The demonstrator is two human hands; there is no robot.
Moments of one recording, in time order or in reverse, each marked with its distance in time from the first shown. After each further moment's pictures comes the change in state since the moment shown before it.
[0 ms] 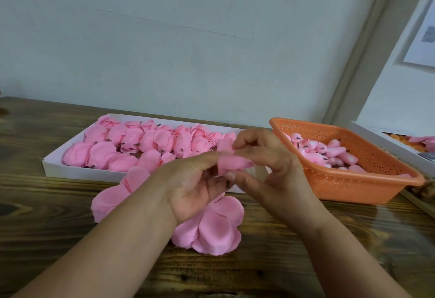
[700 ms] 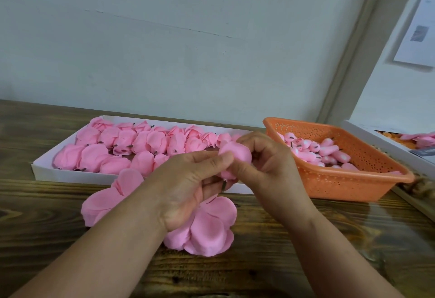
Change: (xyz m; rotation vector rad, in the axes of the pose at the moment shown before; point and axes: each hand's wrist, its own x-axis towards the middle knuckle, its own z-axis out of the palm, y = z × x) left_hand -0.005 -0.006 0.001 0.193 -0.081 0.170; right_hand 0.000 0.004 0.002 0.311 0.103 0.321
